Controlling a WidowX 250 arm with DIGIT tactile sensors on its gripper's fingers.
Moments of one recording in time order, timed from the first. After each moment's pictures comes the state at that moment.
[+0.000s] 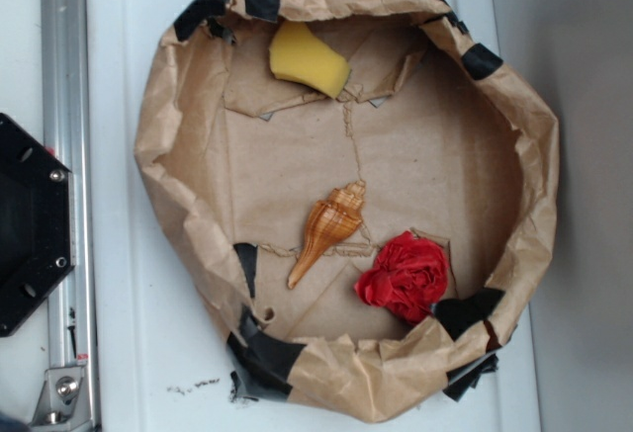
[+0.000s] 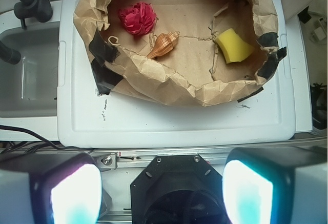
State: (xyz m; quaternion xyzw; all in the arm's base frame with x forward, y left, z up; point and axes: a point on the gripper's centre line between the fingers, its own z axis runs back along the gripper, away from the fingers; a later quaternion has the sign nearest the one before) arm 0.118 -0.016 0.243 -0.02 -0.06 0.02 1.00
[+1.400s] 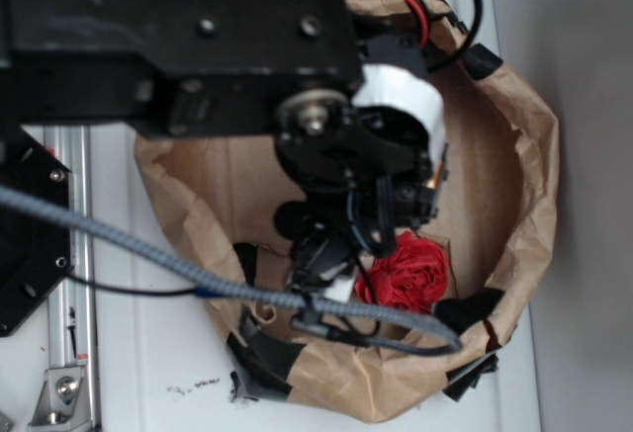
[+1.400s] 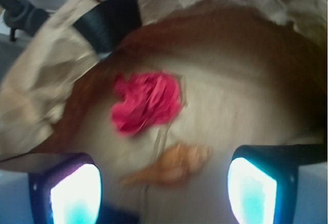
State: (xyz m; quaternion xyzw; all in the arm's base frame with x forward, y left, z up) arm 0.275 -0.012 0.115 -0.06 -0.12 -0.18 0.97
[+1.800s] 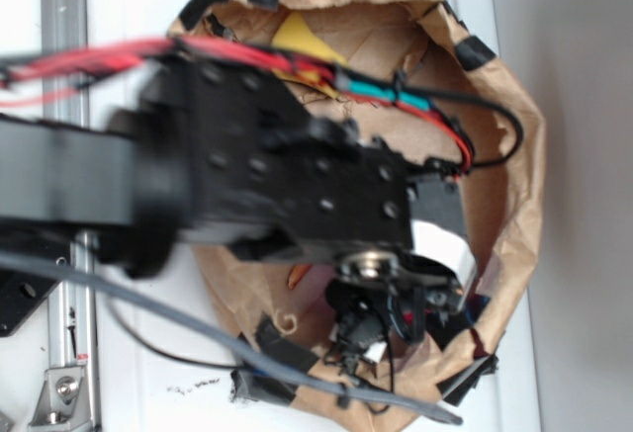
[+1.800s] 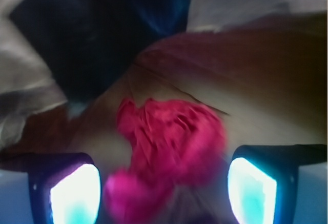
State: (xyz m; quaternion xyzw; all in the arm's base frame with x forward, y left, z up) arm 0.296 -0.057 0.062 -0.07 -0.13 -0.24 0.96
